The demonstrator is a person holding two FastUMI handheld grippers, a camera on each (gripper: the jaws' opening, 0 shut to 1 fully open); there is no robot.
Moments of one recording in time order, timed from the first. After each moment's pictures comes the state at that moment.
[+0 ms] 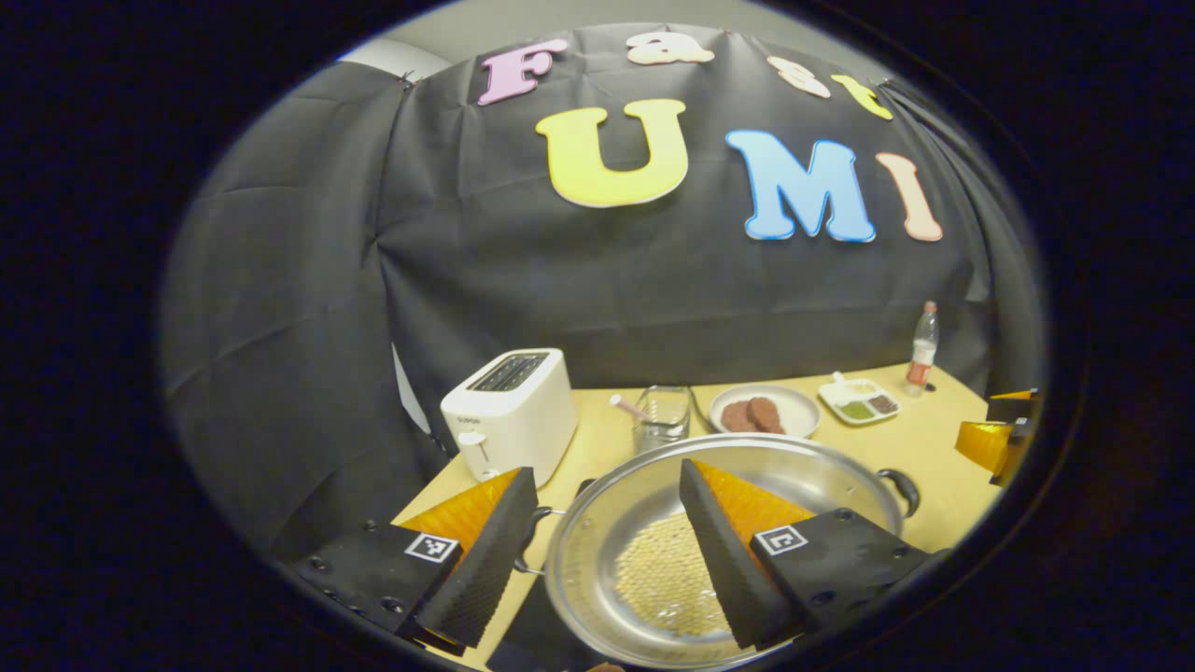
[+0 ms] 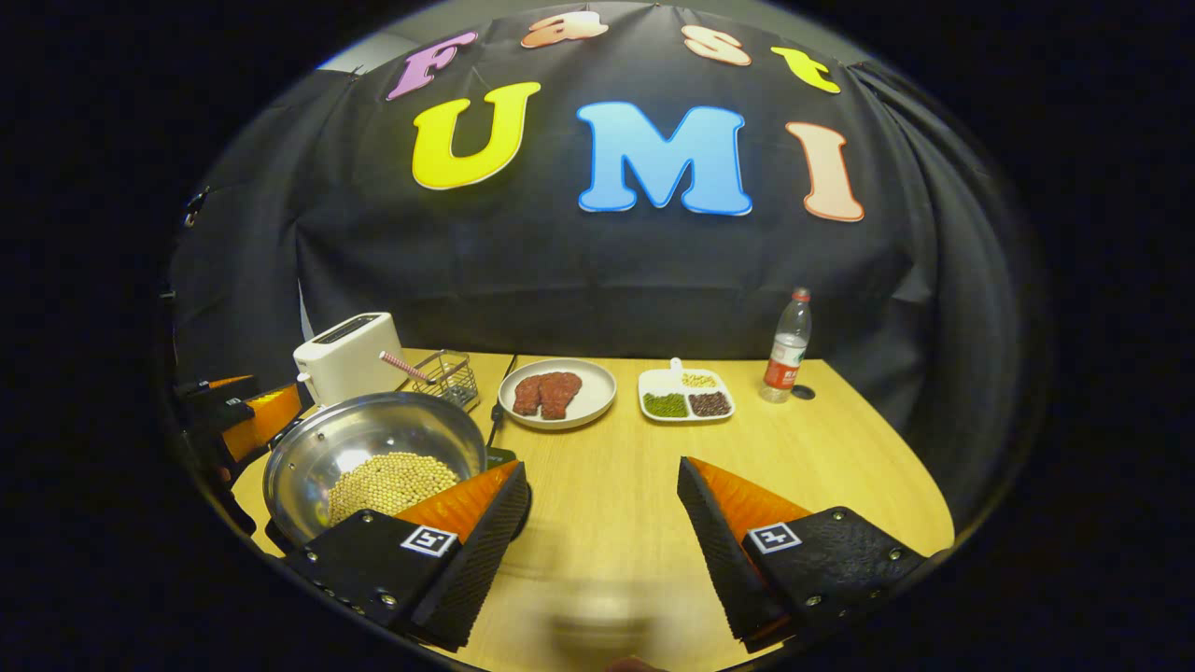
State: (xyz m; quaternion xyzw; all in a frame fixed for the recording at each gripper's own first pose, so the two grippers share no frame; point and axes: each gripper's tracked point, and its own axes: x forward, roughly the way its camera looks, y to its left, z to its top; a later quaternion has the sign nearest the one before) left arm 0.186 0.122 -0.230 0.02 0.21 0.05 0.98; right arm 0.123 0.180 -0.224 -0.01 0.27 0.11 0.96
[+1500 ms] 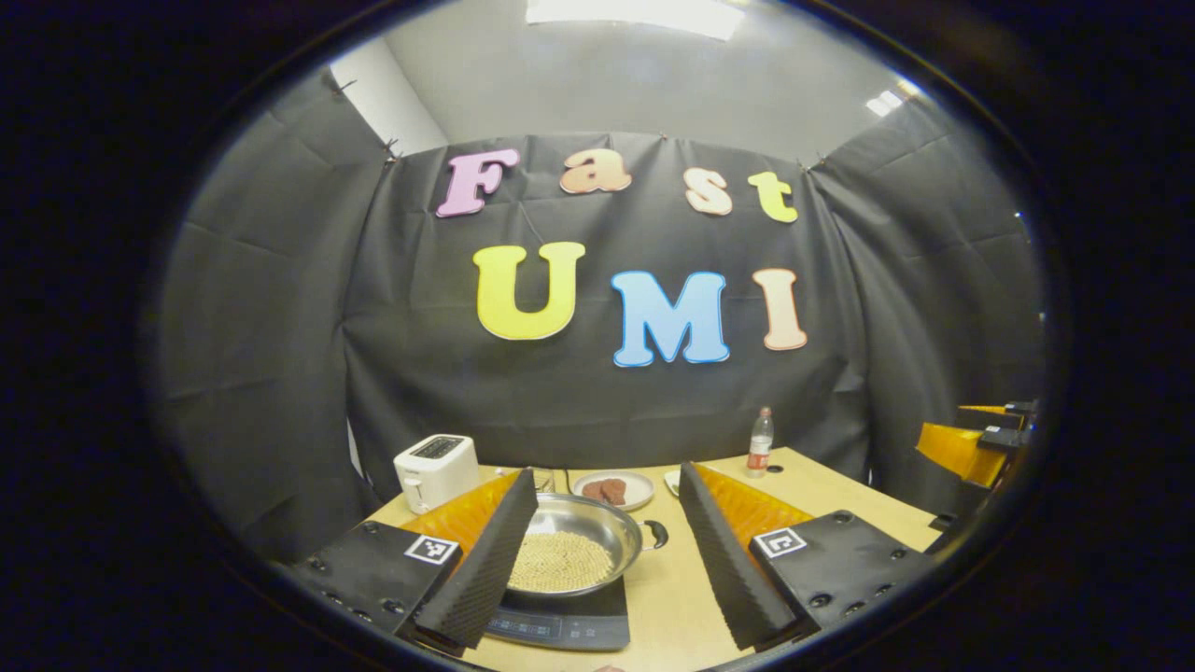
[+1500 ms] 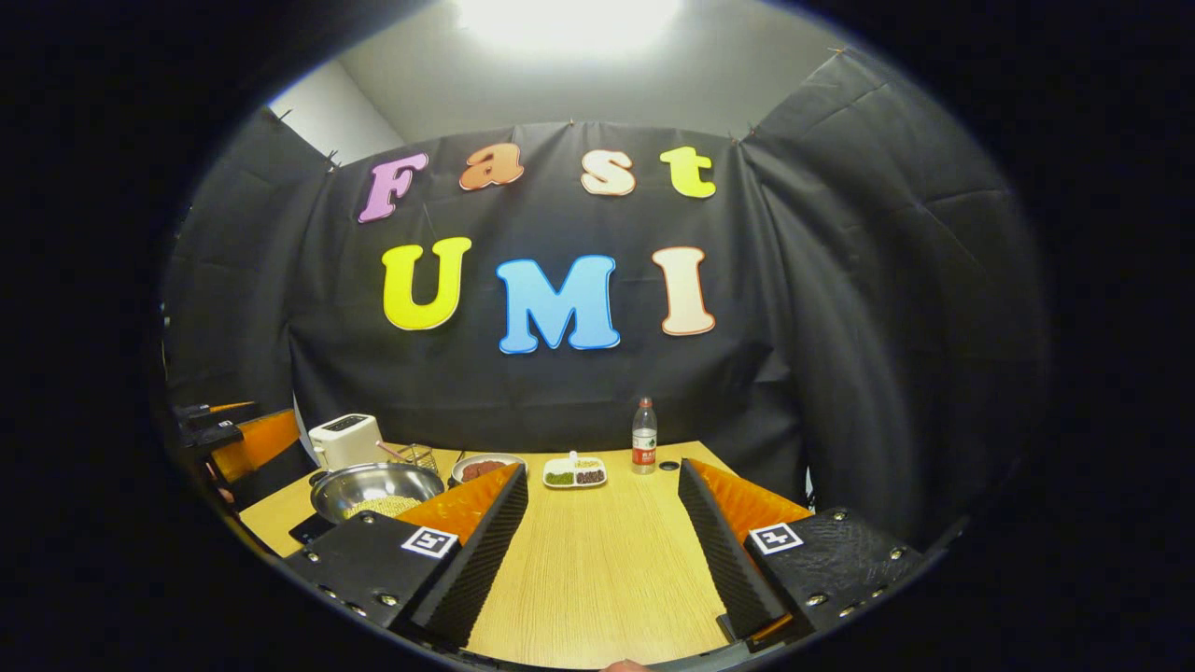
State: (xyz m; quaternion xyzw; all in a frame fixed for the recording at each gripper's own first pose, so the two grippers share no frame) left arm -0.010 -0.005 -0.059 -0.01 0.07 -0.05 1.00; right arm -0.050 0.029 -0.059 0.02 0.10 0.02 0.99
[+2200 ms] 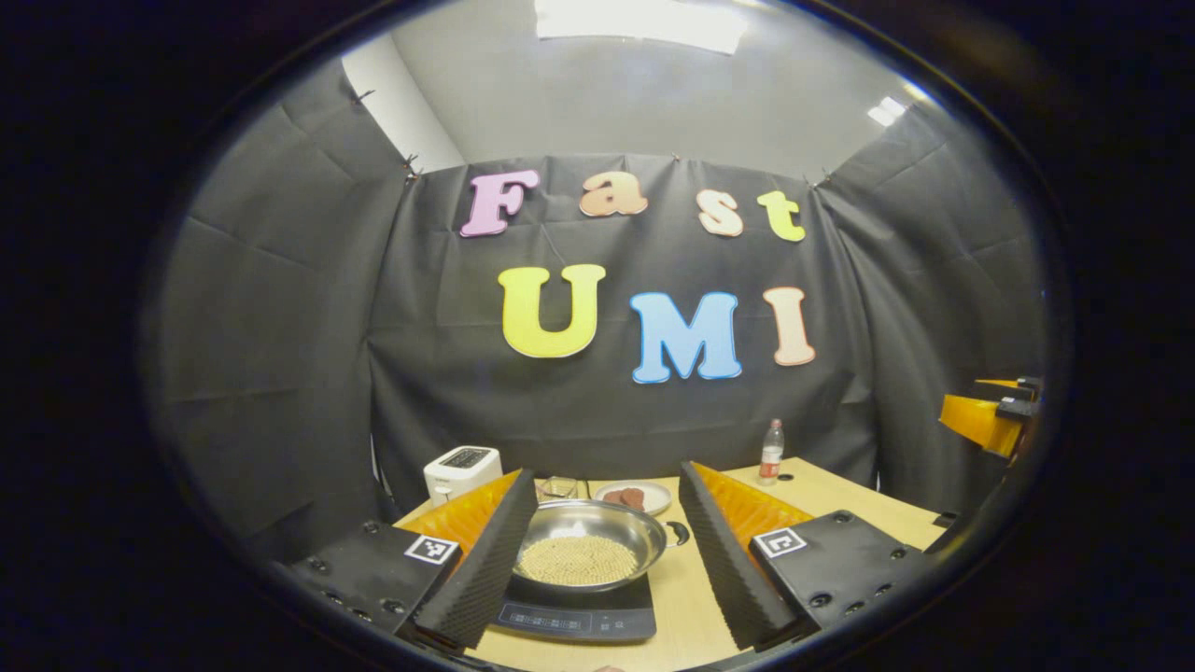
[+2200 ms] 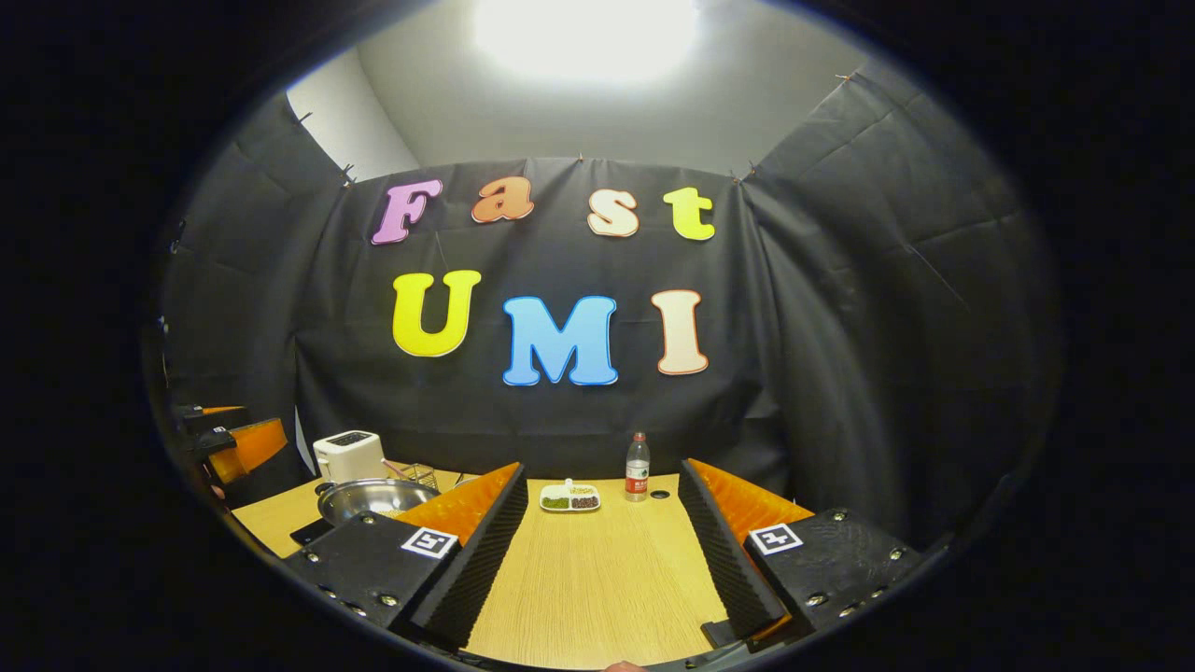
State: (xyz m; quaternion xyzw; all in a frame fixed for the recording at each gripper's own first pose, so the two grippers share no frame) left arm -0.048 0.030 -0.046 -0.02 0.03 -0.03 1.00; right arm -0.082 0.030 -0.023 0.01 0.05 0.02 1.00
